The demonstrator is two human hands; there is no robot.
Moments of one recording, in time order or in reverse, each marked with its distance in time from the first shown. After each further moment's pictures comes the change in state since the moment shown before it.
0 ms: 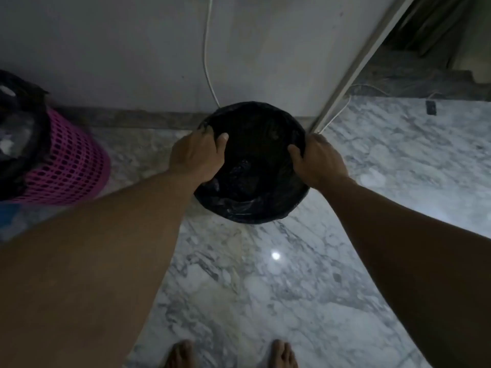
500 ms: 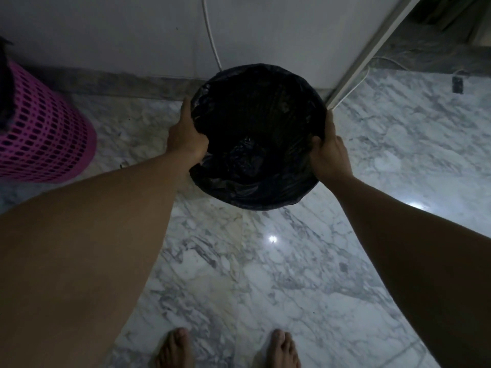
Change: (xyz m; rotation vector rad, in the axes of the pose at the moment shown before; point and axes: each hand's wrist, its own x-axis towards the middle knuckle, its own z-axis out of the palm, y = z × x) left_hand 0.013 -0.036 0.068 -0.598 -0.035 -0.340; right_hand 0.000 0.026 0.067 0.349 0.012 0.217
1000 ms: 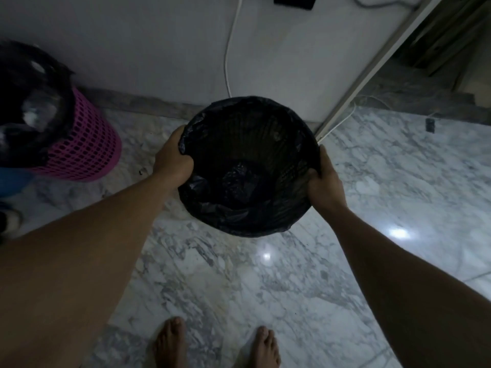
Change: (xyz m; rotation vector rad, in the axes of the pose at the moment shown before) left_hand -0.077 0.002 -0.081 -0.167 -0.024 0.051; right_hand -0.084 -0.039 -0.064 0.173 -0.057 0.037
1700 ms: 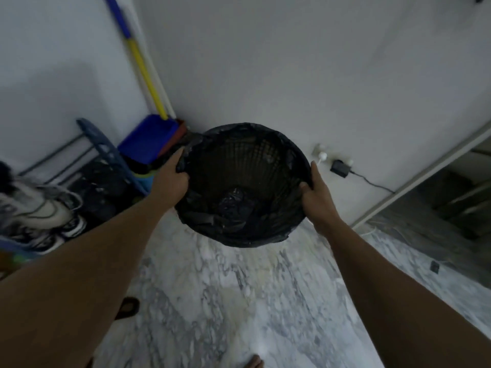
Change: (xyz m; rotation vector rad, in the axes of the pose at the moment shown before) left_hand -0.329 0.089 -0.318 -0.303 0.456 -0.021; right_hand -0.249 -0.292 -0.112 0.144 -0.306 -0.497
